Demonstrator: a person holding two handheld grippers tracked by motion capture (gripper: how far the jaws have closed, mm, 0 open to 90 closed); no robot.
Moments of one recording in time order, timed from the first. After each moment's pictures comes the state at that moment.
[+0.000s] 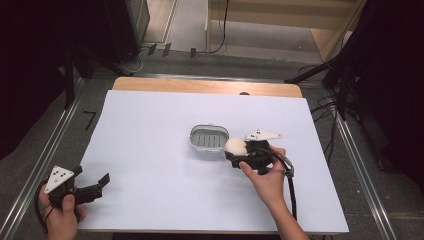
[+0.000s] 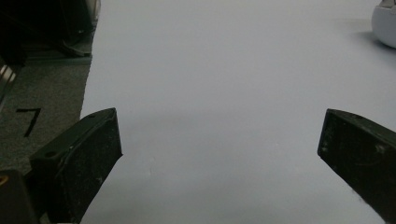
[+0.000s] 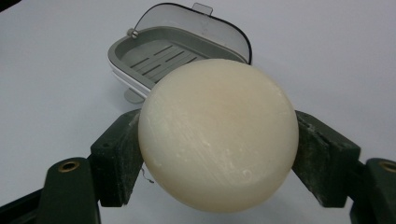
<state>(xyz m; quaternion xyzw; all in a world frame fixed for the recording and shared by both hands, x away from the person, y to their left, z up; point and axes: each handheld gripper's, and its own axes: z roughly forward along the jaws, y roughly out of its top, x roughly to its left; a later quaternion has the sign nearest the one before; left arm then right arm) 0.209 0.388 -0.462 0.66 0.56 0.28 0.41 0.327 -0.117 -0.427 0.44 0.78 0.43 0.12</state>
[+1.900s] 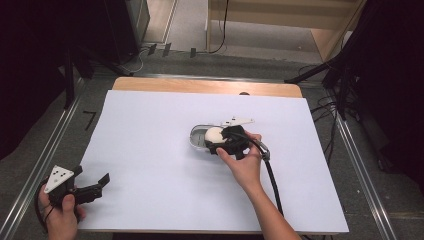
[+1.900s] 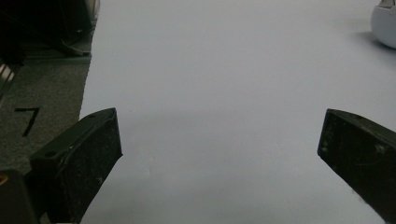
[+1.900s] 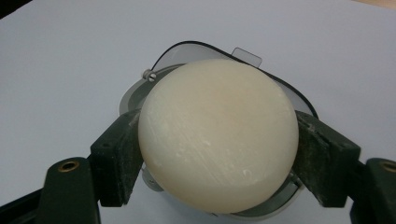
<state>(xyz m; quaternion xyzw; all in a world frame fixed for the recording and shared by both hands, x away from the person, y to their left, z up) 0.210 0.388 -0.463 0.66 0.56 0.28 0.41 0.366 -0.057 -0.425 0.43 0.80 0.42 0.11</state>
